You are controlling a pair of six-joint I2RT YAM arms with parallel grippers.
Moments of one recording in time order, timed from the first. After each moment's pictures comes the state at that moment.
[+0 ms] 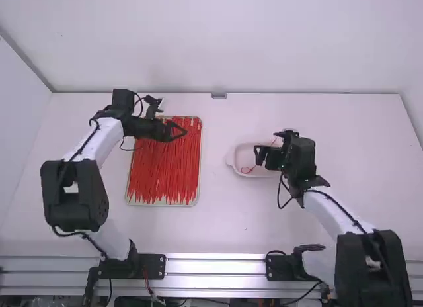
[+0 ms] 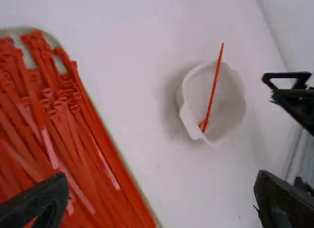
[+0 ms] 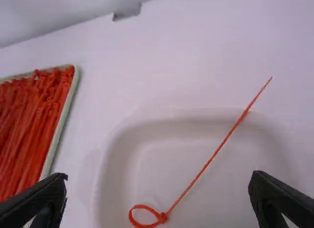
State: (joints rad) left arm 0.08 1.75 1.29 -0.66 0.88 0.22; right arm 0.14 1.29 0.53 0.14 -0.25 0.29
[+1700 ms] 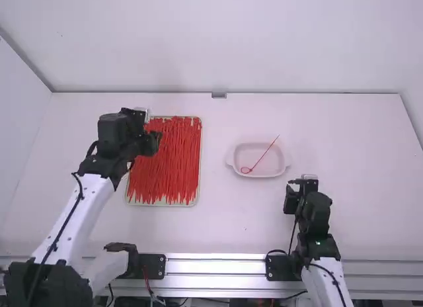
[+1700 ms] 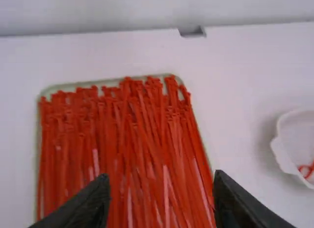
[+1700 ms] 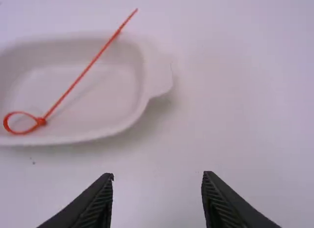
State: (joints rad) left arm 0.00 1.14 0.85 -0.33 0.22 0.00; right arm 0.00 0.48 0.01 -0.11 -0.02 0.01
